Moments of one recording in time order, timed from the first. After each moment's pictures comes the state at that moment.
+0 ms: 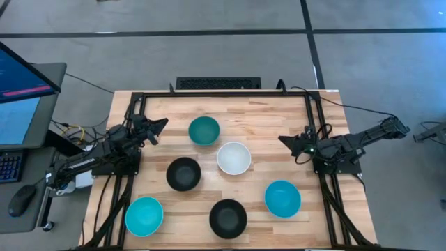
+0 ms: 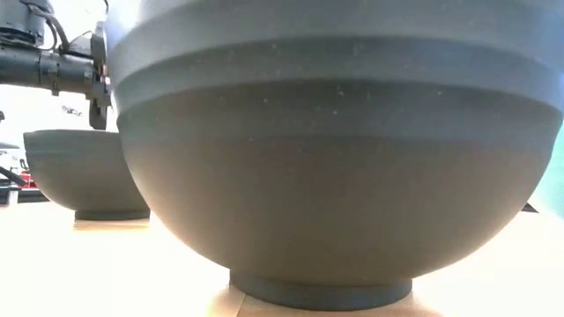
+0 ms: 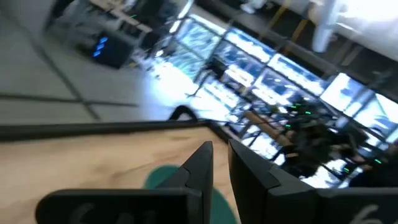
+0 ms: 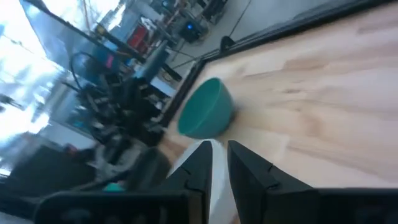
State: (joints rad) left arm 0.40 0.03 0.03 0.10 -0.15 -0.57; right arm 0.34 0.33 0.16 -0.09 0.73 1.06
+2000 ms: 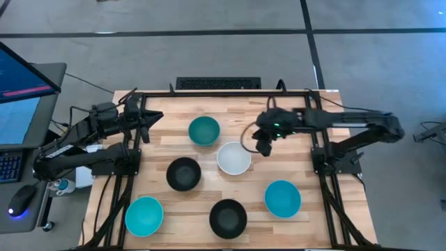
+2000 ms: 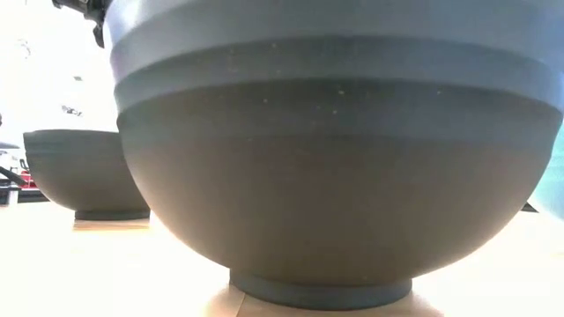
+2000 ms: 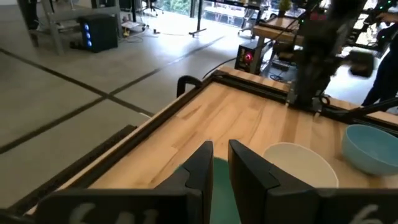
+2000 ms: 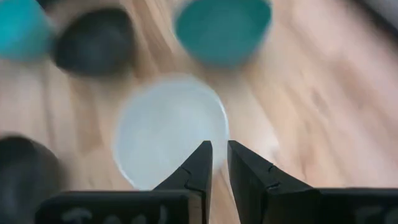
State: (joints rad) left arm 0.40 0.44 0.72 -0.50 -0.04 -0.13; right arm -0.11 1.29 1.06 -0.68 -0.01 0.28
